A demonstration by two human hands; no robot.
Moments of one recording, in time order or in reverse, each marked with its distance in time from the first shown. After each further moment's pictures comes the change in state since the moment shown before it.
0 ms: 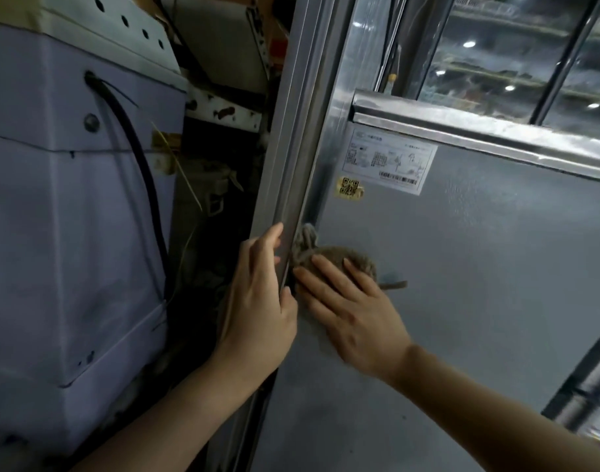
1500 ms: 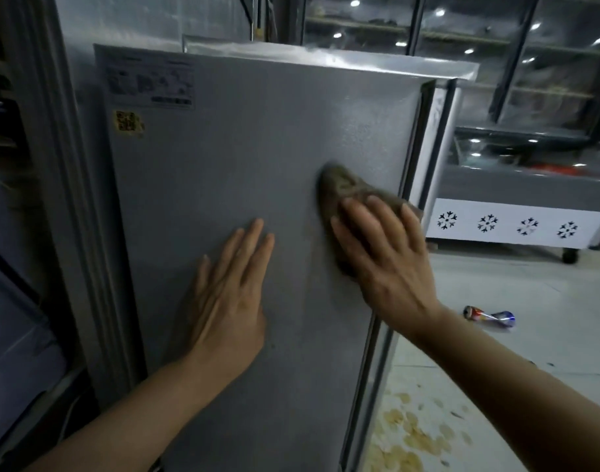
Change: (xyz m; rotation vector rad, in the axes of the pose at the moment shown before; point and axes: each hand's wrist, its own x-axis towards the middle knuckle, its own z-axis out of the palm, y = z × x) left_hand -0.064 0.070 0.120 0.340 -0.358 0.318; right_hand -0.197 0.072 -0.036 -0.182 0.195 0.516
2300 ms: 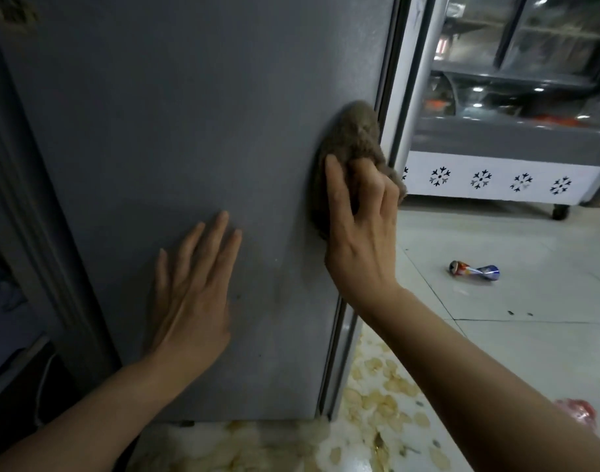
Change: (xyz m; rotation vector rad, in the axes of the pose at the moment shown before) left_hand -0.042 0.000 0.055 0.178 -0.074 -0.035; right_hand -0.035 -0.028 0.026 0.238 0.108 0.363
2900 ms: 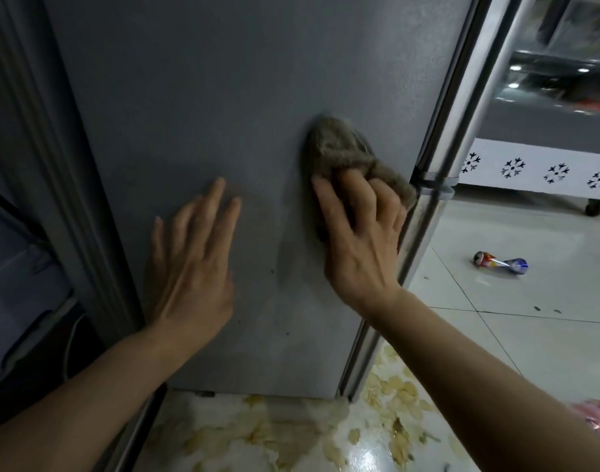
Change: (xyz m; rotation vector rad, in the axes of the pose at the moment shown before) left_hand -0.010 -0.035 0.002 -0.004 0.075 -0.047; right_hand -0.036 -0.028 0.029 0.015 -0.090 -0.060
